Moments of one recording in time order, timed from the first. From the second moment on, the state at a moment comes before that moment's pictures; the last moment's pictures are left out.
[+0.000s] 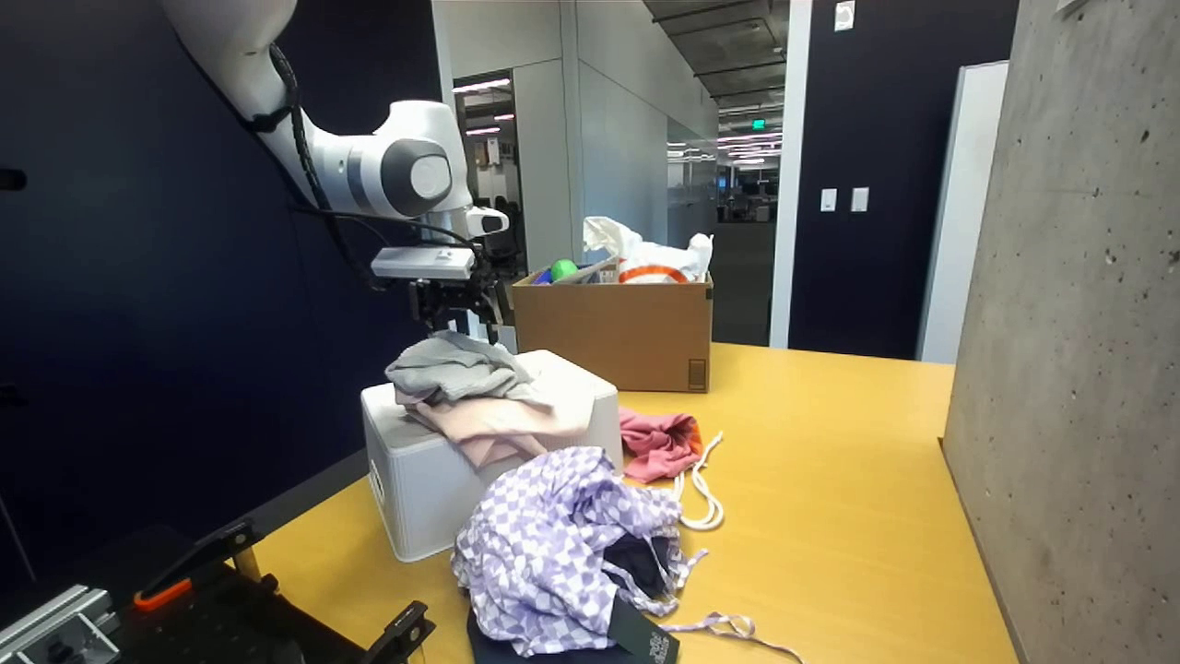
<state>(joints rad) 0.06 0.57 0.13 -1.78 -0.04 2.54 -0.11</state>
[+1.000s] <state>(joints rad) 0.12 0.51 0.06 -1.86 -0.05 2.41 0.10</state>
